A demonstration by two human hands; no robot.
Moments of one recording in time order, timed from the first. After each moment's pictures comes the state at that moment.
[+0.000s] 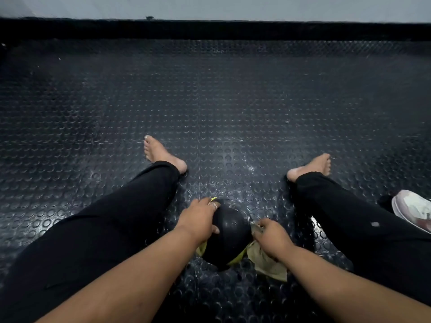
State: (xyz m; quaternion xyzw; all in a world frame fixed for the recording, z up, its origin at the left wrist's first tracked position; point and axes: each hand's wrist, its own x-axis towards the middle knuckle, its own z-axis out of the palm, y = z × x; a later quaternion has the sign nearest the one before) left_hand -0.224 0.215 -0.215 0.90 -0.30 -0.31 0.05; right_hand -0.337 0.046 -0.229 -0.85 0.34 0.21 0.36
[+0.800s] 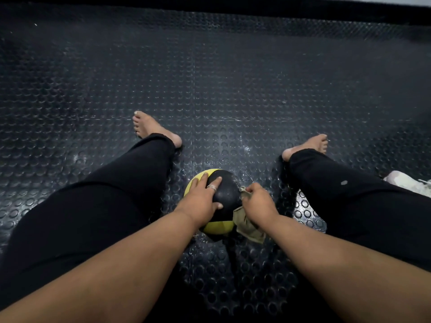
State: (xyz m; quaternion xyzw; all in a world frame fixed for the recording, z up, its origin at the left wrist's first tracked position) left_hand -0.241 0.216 -0.240 0.90 -0.26 -0.33 0.14; right_hand -0.312 0.063 -0.247 -0.85 0.37 0.14 0.34
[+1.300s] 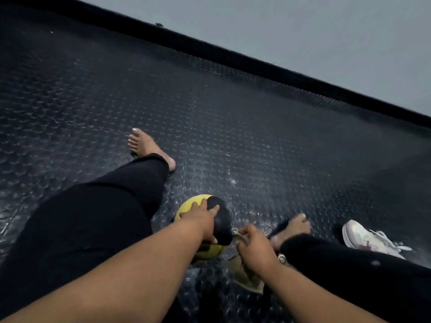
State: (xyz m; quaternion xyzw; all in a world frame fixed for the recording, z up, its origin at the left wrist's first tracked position) left_hand -0.231 0.197 -0.225 0.86 -0.30 -0.40 0.05; right_hand -0.356 0.079 -0.188 -0.90 0.30 0.15 0.28
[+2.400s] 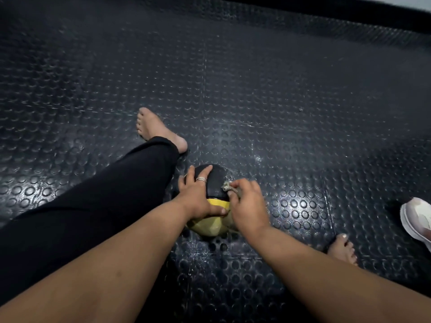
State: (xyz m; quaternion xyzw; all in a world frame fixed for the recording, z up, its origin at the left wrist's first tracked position) left_hand -0.171 0.219 -0.251 0.87 -0.11 -0.41 0.24; right_hand -0.251 0.098 -0.240 -0.89 0.27 0.04 0.37
